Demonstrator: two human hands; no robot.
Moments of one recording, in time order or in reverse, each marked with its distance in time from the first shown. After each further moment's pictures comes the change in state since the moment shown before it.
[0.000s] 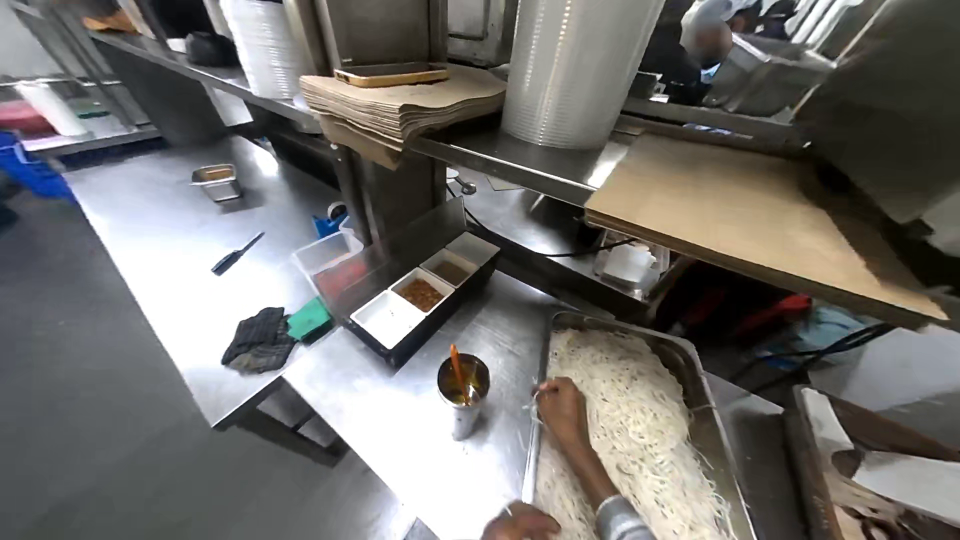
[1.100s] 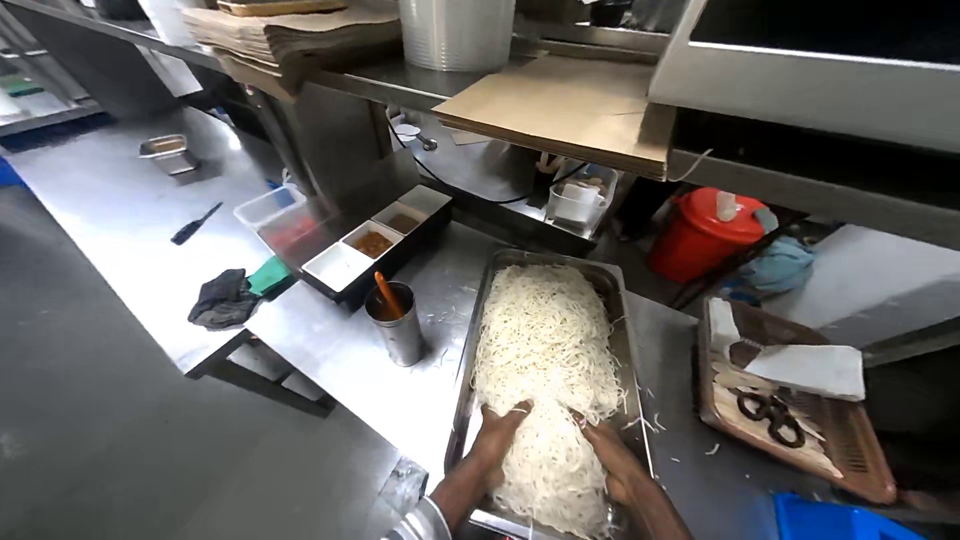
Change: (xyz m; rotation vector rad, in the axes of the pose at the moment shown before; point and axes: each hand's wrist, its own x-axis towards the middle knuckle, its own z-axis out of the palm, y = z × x) left_hand 0.060 -0.020 0.118 -0.491 0.173 -0.756; right_hand -0.152 0.165 -0.115 0.596 -0.170 0.622
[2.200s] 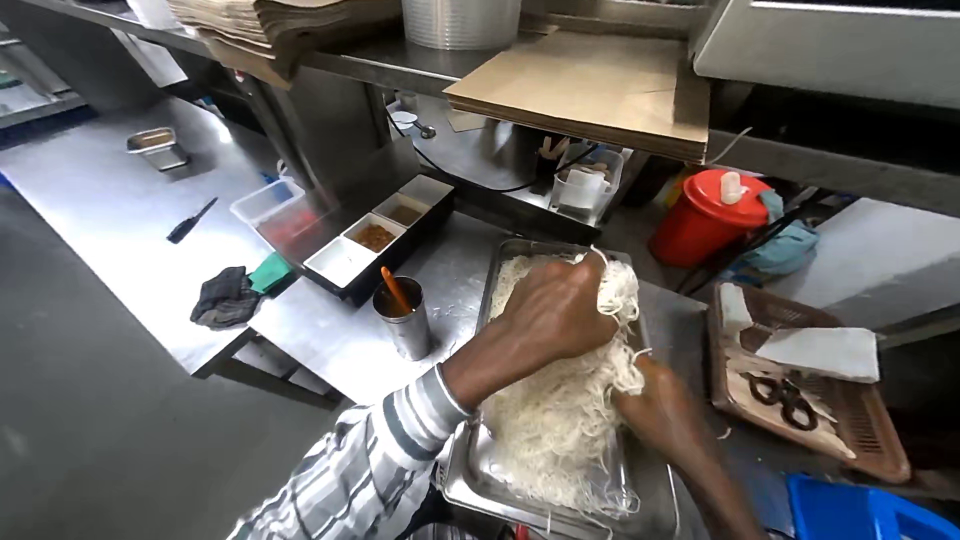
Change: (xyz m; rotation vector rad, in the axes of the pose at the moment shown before) left_hand -0.138 0.231 0.035 1.252 0.016 0.922; right_hand -0.077 -0.118 -0.003 -0.766 0.224 -0.539
